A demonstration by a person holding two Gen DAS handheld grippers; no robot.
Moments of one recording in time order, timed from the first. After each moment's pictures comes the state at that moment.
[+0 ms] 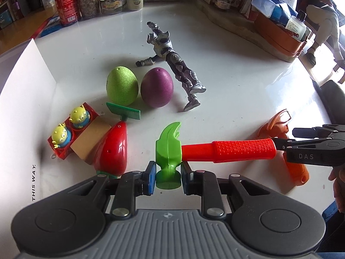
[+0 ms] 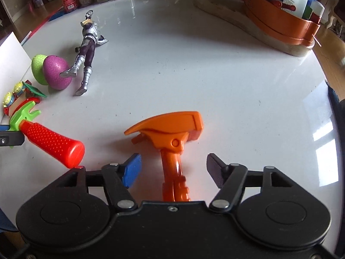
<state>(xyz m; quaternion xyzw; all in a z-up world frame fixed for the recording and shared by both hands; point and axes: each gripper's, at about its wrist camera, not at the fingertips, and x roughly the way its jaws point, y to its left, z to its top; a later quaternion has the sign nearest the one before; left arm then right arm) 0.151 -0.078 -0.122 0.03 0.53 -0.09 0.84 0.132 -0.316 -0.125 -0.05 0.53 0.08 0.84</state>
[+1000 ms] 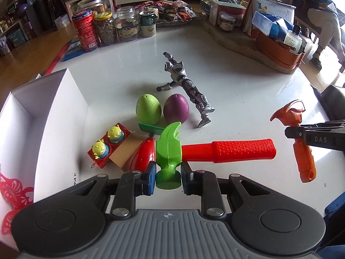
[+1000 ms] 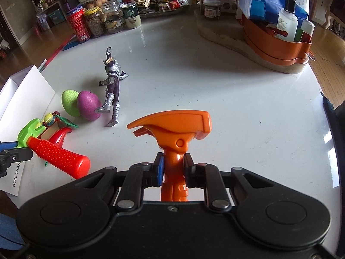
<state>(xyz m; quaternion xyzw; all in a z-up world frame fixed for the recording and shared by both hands) 0.118 -0.065 -0.058 0.07 0.48 -0.06 0.87 0.120 -0.309 -0.068 0.01 0.50 0.10 0.86</state>
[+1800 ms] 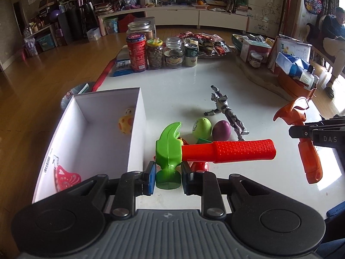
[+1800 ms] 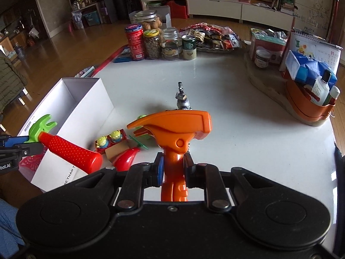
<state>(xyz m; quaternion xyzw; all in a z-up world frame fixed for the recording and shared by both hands) 0.059 0.028 0.026 0.05 0.43 0.01 0.90 0.090 -0.205 0.027 -0.04 0.44 0.18 0.88</state>
